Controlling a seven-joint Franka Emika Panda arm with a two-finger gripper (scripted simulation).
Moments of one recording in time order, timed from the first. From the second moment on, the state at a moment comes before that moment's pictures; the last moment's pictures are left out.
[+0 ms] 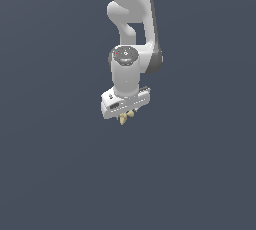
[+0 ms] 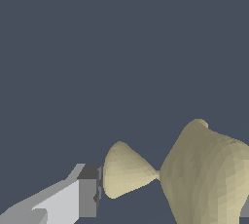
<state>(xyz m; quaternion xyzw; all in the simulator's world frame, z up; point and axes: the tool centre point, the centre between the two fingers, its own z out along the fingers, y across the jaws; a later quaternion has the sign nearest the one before) -0.013 -0.006 0.128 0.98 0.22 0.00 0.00</state>
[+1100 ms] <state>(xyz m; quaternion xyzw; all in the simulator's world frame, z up) -0.096 -0.119 0.330 0.98 0.21 0.00 0.00</state>
